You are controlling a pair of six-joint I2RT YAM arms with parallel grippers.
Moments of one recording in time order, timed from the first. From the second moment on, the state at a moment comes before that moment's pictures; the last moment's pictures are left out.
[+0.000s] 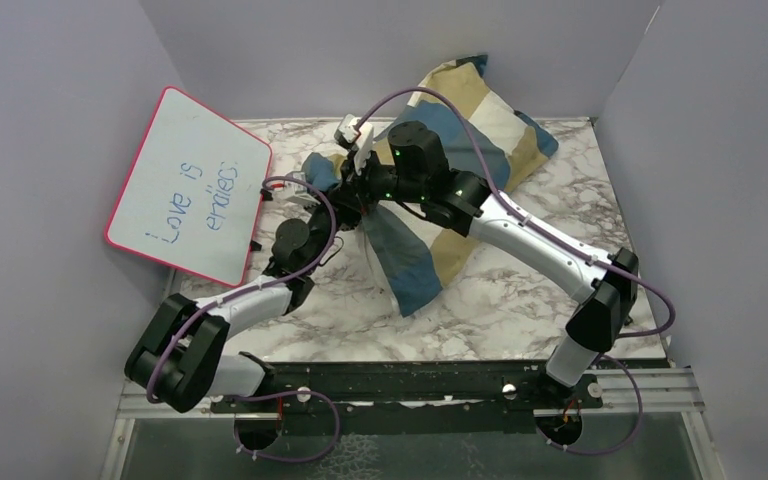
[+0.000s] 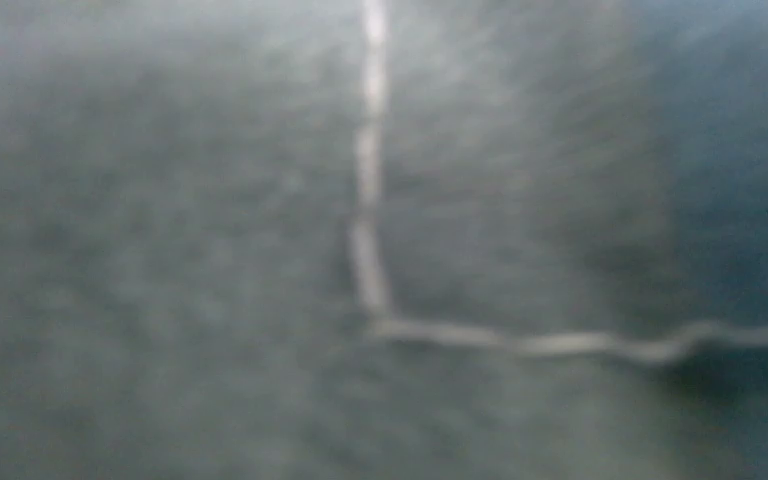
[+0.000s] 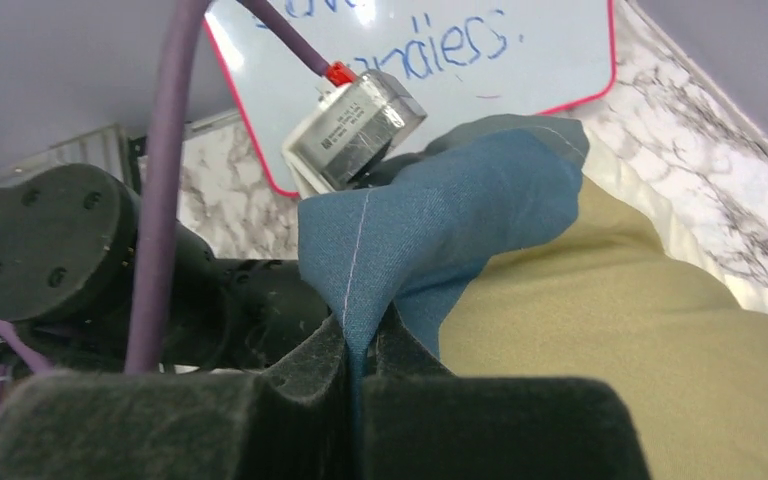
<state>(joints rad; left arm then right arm) -0.51 1.31 0.50 0.97 -0.02 -0.87 0.91 1.71 1.71 -0.28 -0.30 -0.05</state>
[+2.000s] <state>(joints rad) -0.47 0.97 0.38 0.18 0.07 -0.73 0.86 1.13 1.07 -0.45 0.10 0.33</state>
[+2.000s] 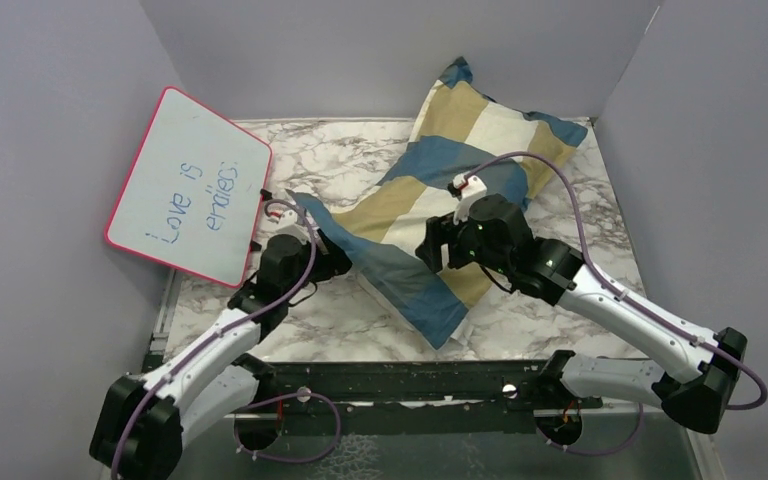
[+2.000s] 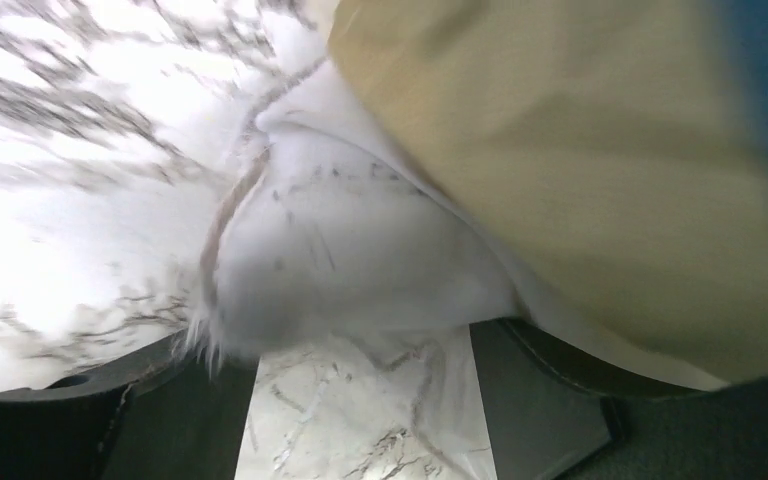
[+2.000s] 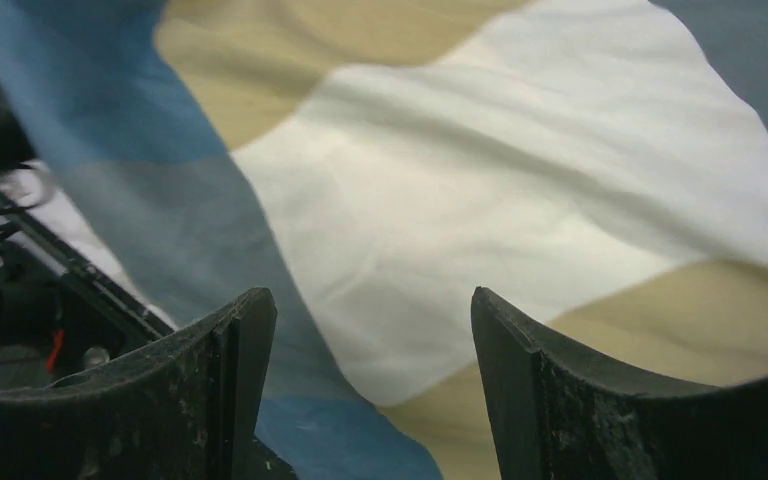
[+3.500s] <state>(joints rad) -0.97 0.98 0.58 -0.22 0.51 1.21 0.74 1.02 0.94 -0.44 0.28 0.47</state>
